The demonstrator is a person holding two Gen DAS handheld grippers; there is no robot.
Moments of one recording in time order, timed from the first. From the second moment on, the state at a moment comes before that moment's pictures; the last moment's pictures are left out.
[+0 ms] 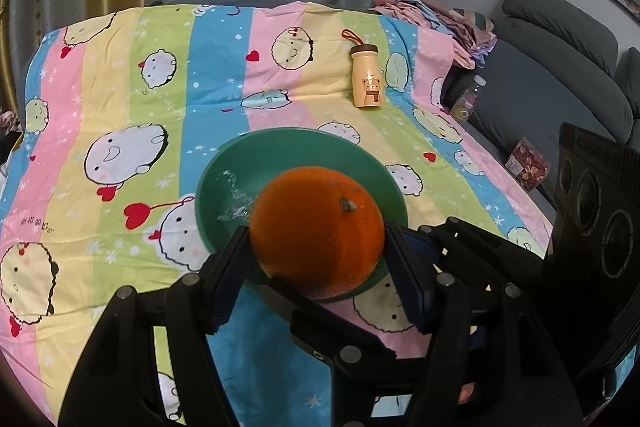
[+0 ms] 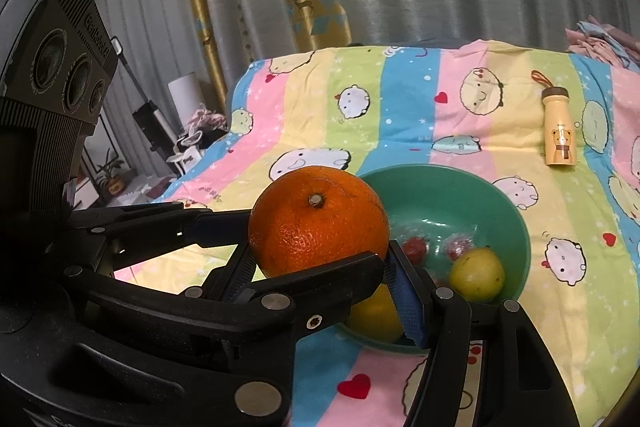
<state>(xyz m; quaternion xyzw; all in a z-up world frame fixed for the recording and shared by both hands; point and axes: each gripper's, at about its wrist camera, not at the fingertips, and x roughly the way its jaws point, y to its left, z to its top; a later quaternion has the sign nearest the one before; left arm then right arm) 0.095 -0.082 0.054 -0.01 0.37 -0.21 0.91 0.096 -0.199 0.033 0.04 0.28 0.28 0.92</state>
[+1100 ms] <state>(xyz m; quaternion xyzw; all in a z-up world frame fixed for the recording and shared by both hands) 0.175 -0.115 0.013 -0.05 0.43 -0.24 0.87 0.172 -0.230 -0.005 0.05 0.36 0.24 0.90</state>
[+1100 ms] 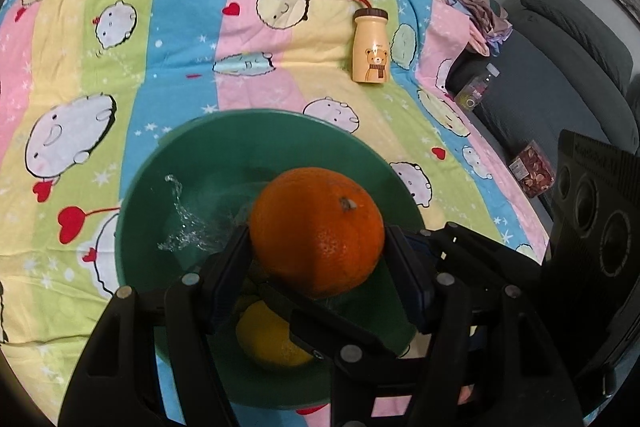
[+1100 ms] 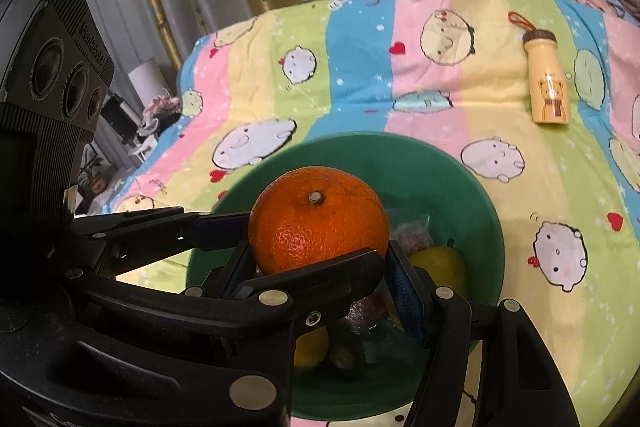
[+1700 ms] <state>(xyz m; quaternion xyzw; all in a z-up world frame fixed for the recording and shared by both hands) 0.167 -0.112 0.013 -0.01 0.44 -0.18 0.88 0.170 -0.223 -0.009 -0.01 0.40 0.18 0.90</state>
